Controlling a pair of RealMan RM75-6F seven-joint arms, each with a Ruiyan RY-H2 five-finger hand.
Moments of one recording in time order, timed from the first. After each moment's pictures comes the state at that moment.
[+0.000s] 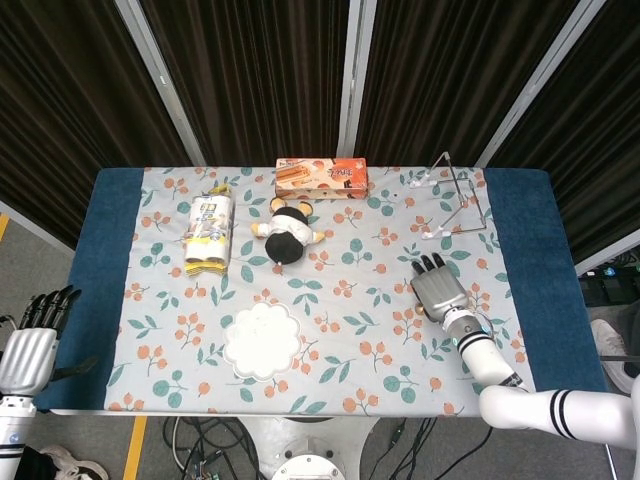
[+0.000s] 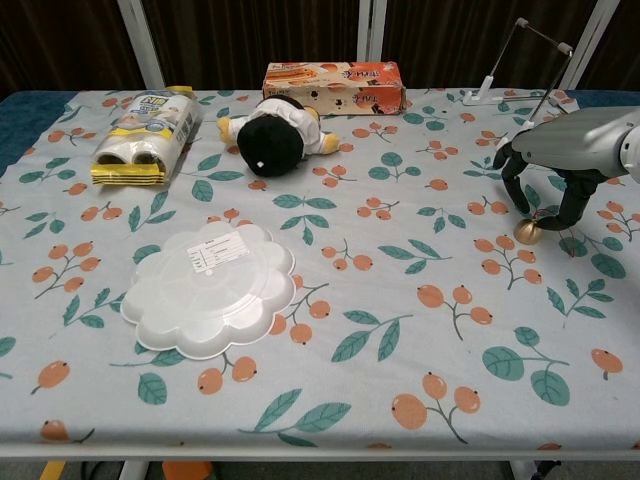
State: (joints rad) left arm -0.09 -1.23 -0.02 -1.42 1.52 1.47 -0.13; right arm 0.93 -1.31 -0.02 -1.69 -0.61 0.91 -0.79
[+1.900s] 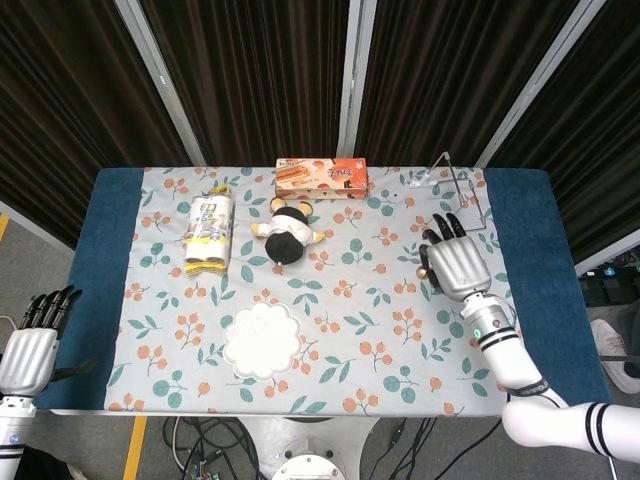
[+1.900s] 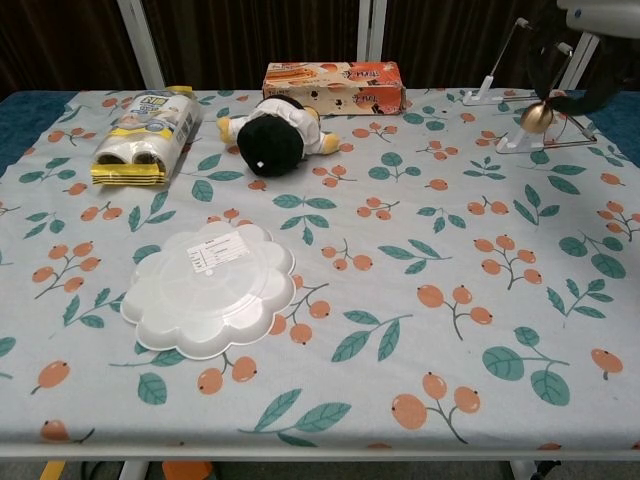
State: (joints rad) left arm -0.09 -1.23 -0.02 -1.43 1.52 1.47 -0.13; right arm 0.84 -1.16 0.06 -1.84 -0.90 1.16 -0.55
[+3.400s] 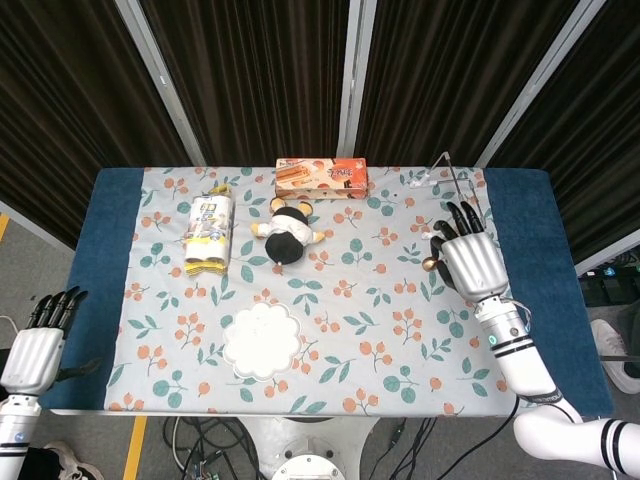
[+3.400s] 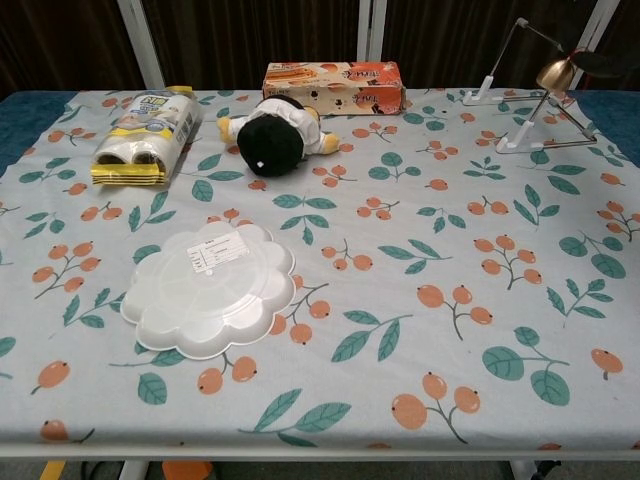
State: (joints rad) left arm -0.10 -1.23 -0.01 -1.44 1.51 1.45 -0.11; right arm 0.67 -1.18 0.16 -1.80 -1.10 1.18 -0.52
